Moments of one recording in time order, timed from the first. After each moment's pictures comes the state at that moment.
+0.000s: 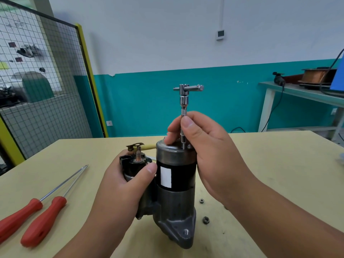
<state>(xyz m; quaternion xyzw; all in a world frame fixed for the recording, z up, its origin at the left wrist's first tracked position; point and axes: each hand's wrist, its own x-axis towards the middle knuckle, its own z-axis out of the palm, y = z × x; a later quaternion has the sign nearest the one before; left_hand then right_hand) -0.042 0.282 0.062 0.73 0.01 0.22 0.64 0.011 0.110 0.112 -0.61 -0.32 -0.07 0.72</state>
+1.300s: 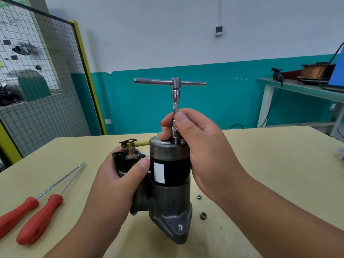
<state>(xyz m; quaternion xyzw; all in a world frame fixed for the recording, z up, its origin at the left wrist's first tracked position) -0.038 0.286 0.055 0.73 0.01 0.23 0.64 0.011 0.116 0.108 -0.59 -0.30 -0.06 0.75</state>
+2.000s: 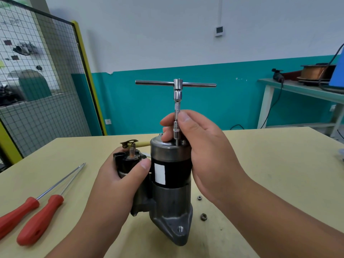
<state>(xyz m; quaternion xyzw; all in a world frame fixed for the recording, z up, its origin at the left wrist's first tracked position) -0.039 0.286 0.057 0.72 0.00 0.23 0.65 0.008 0.115 0.109 -0.58 -0.29 -0.04 0.76</state>
